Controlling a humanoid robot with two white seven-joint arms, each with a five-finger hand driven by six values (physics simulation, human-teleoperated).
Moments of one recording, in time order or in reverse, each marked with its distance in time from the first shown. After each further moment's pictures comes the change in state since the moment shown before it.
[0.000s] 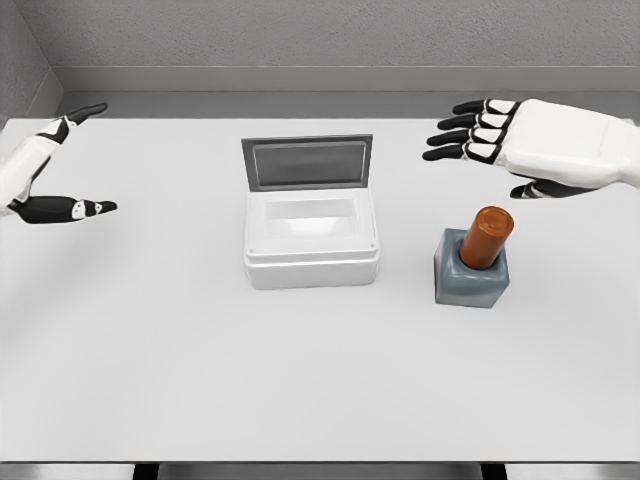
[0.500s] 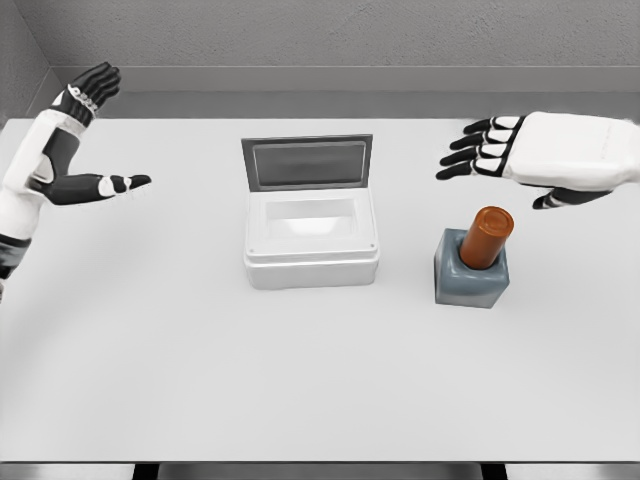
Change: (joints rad) left arm -0.077 -0.062 -0.153 -0.026 0.501 0.002 -0.031; right arm -0.055 -0.007 -0.002 0.009 -0.079 -0.001 0.271
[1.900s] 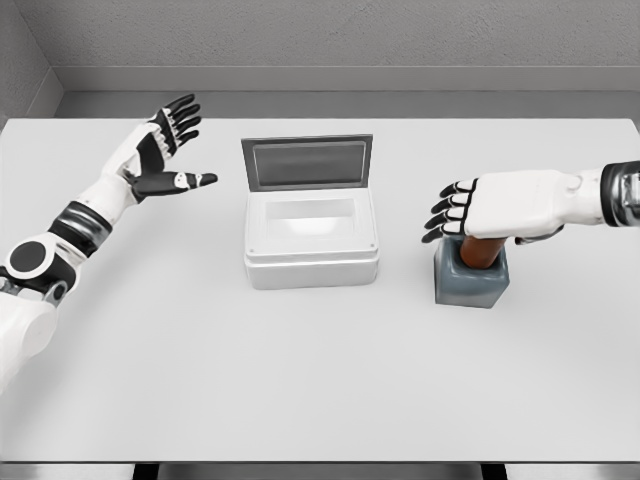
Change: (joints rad) left arm -0.176 -0.143 -0.183 0.157 0.184 0.437 -0.031; right arm -0.008 0.140 0.094 0.030 0.228 0.000 0.157
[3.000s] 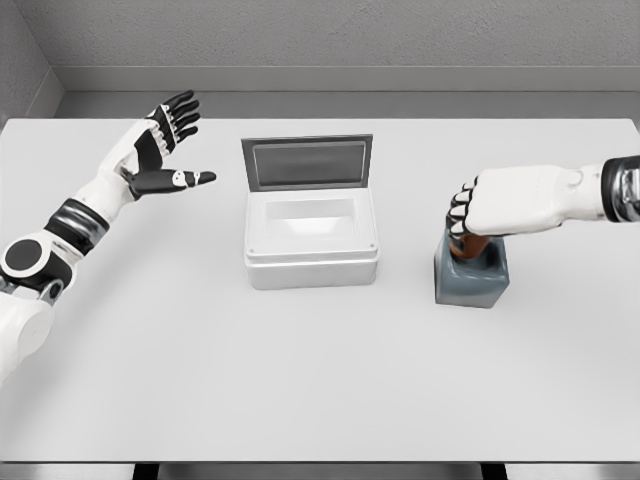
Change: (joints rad) left arm -0.003 0.015 -0.002 -0.013 0.000 -0.003 0.000; right arm -0.041 -0.009 0.032 -0.011 0.007 0.000 0.000
